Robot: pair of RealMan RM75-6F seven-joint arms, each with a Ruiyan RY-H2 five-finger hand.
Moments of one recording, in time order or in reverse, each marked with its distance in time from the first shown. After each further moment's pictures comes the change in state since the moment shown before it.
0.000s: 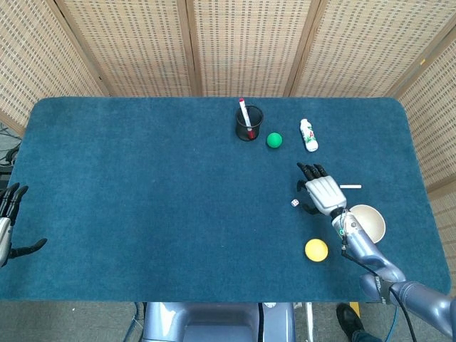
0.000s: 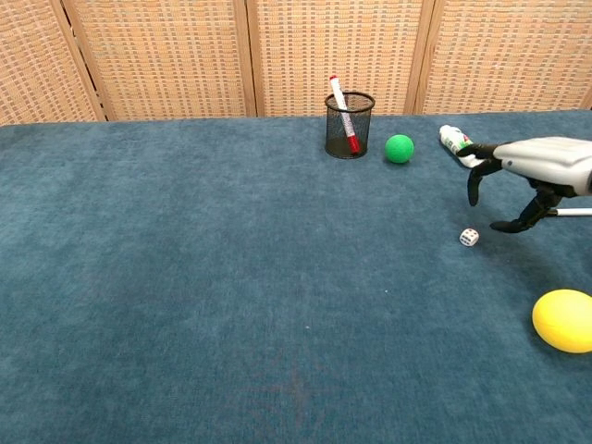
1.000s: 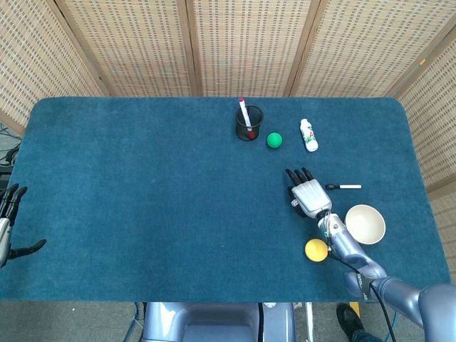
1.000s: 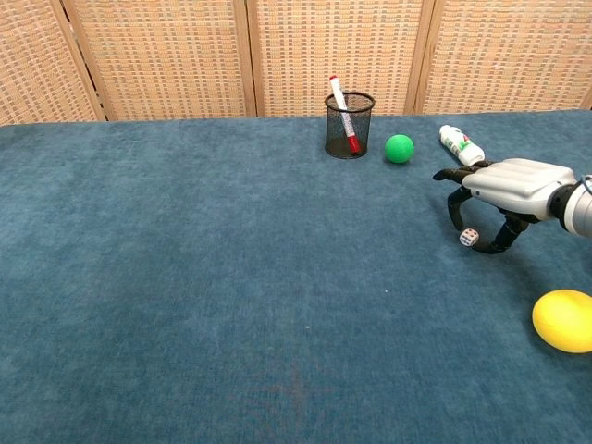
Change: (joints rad) left arm -0.001 0.007 0.004 -0.012 -0.010 -0.005 0.006; right arm 0.050 -0.125 -0.048 0.135 0.026 -0.004 -0.148
